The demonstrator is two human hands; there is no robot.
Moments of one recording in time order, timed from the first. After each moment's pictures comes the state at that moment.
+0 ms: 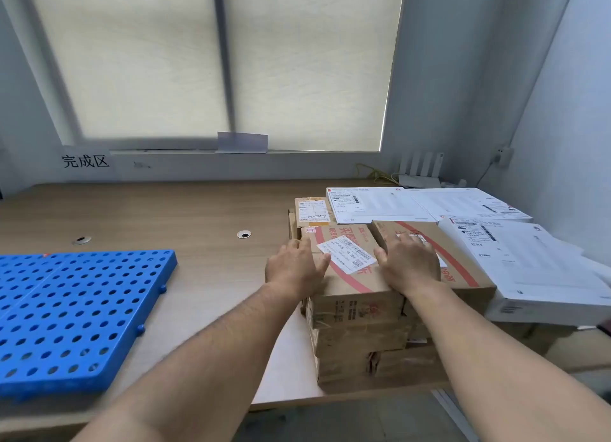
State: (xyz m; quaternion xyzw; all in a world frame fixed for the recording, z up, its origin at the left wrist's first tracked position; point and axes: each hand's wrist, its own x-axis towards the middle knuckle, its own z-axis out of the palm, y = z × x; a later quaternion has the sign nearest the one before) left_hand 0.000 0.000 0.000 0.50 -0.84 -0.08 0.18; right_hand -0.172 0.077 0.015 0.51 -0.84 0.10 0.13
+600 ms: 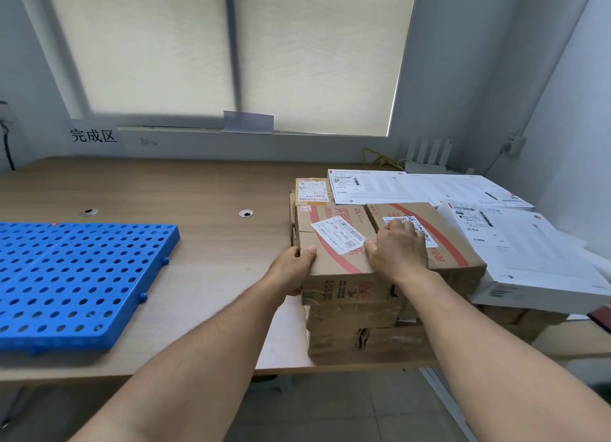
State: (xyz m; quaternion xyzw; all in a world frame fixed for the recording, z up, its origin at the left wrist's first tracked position) left_hand 0.008 0.025 -0.026 0.51 -0.62 -0.55 0.24; right_hand -0.167 0.087 0.006 0.54 -0.83 0.09 0.09
